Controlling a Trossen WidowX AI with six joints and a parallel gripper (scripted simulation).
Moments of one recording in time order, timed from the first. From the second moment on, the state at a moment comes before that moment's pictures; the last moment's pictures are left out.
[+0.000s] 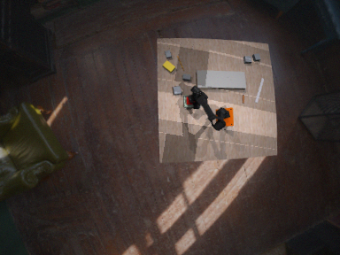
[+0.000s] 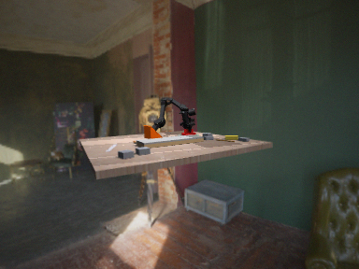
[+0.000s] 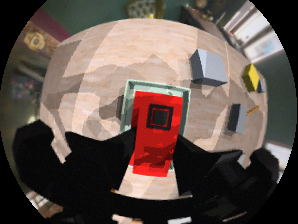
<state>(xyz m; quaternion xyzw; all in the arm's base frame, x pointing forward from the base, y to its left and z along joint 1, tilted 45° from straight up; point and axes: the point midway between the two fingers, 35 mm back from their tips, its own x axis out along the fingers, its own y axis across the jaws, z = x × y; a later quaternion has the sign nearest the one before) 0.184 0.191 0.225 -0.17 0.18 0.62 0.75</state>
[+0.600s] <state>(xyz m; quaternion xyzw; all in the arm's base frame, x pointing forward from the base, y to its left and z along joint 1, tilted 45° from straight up) 0.185 0.202 0.214 -0.17 0.18 0.62 0.75</state>
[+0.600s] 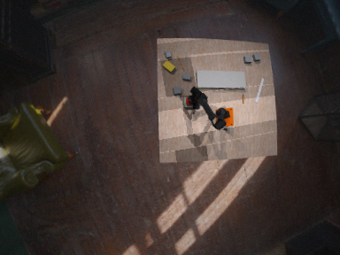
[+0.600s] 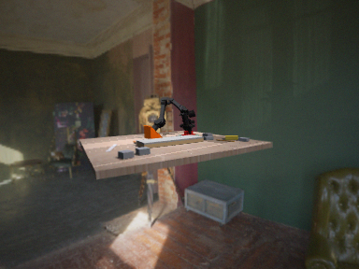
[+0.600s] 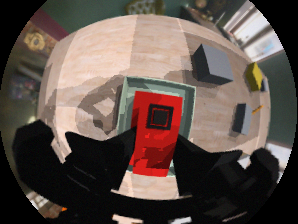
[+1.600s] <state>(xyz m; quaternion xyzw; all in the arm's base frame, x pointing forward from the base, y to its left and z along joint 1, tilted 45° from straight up) 0.197 0.132 0.255 -0.17 0.23 0.59 0.76</state>
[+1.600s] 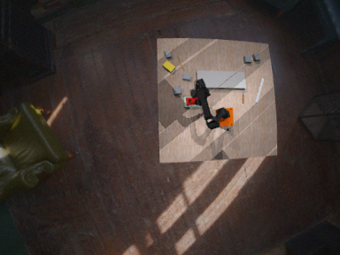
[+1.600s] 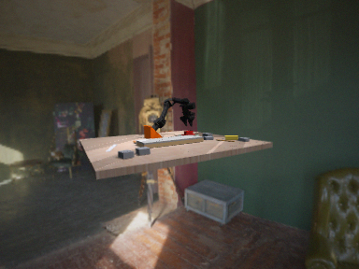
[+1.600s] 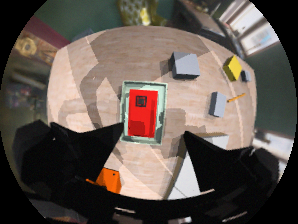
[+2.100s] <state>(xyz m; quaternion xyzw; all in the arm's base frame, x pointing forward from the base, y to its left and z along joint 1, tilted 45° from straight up) 0.295 -0.014 0.121 -0.08 0.46 0.41 0.78</state>
